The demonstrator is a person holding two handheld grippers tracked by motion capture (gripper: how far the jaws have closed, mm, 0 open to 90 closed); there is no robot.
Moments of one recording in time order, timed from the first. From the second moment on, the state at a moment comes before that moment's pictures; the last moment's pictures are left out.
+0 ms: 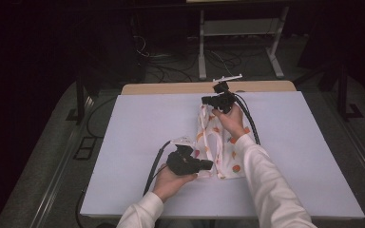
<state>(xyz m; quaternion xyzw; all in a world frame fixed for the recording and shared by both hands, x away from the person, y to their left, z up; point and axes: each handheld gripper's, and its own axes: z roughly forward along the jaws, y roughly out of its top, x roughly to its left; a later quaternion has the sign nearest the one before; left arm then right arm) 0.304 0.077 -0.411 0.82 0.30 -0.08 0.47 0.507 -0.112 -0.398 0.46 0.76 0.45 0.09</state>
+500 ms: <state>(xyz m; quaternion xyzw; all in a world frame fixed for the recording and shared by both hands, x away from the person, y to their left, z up) 0.308 0.043 -0.400 0.83 0.28 -0.09 0.47 0.511 -0.139 -0.391 0.47 0.75 0.45 0.09</state>
